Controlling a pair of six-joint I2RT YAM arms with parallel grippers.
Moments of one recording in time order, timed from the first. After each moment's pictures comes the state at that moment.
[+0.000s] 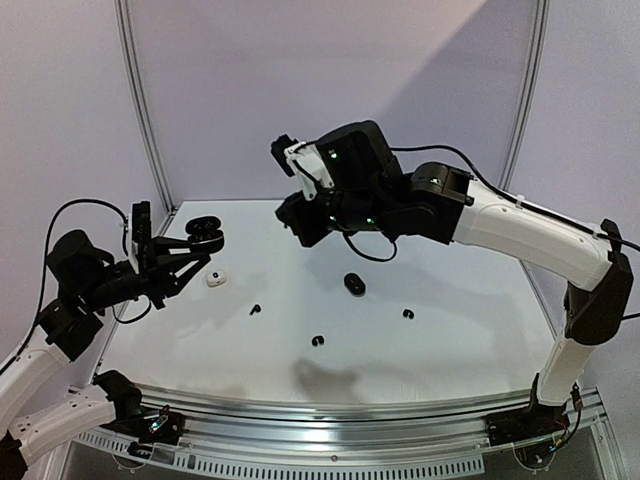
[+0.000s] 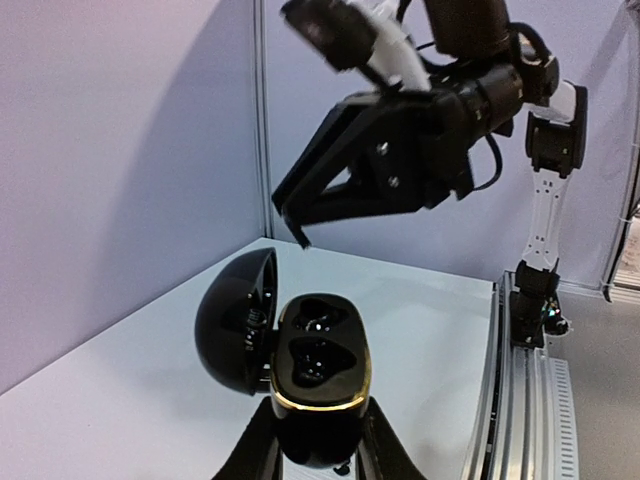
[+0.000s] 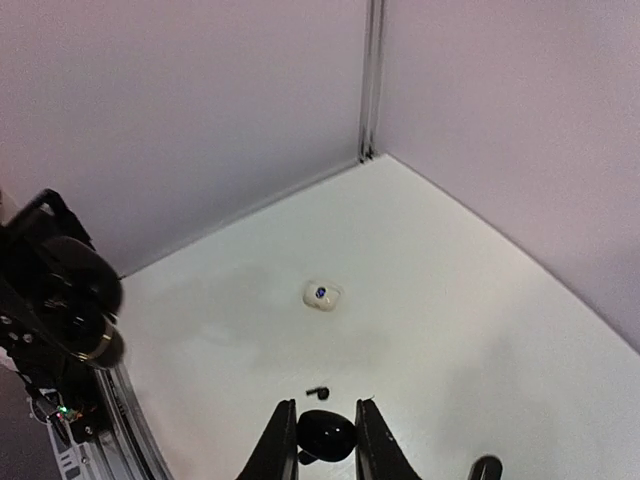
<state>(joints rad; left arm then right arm) -0.46 0.56 0.53 0.09 0.63 -0.04 1.14 1.82 1.90 -0.53 0.24 0.17</state>
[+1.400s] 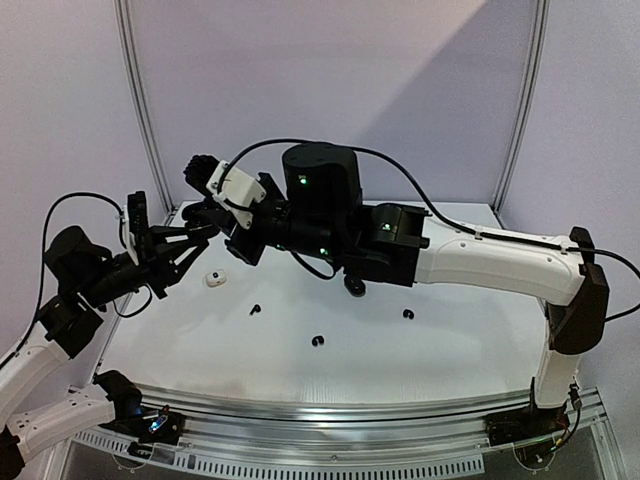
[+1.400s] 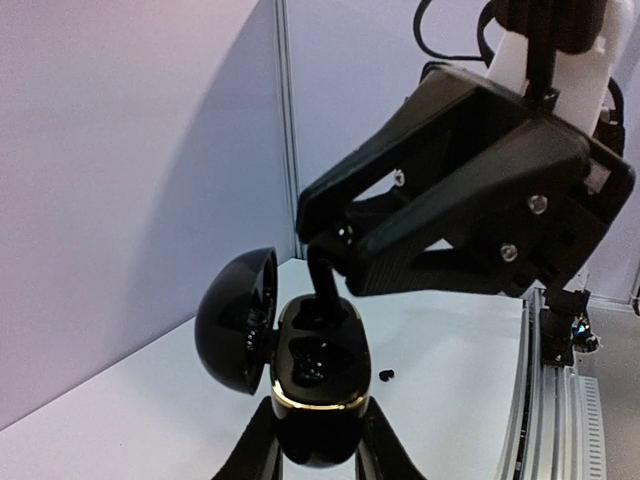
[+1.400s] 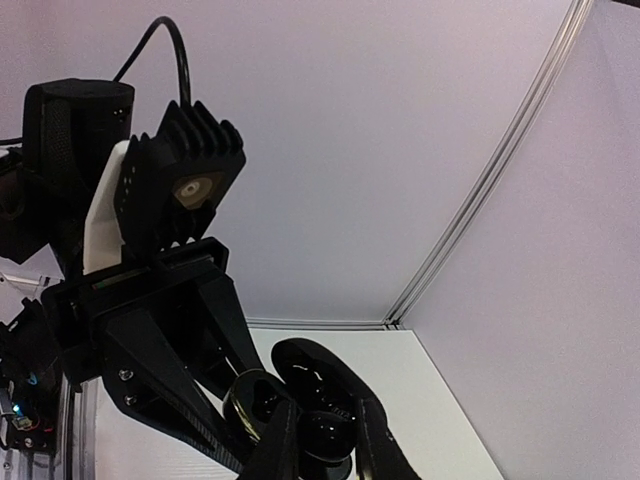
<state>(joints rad) -0.49 0.58 0.55 0.15 0.53 -0.02 1.28 1.93 1.91 -0.03 0.13 -0.38</state>
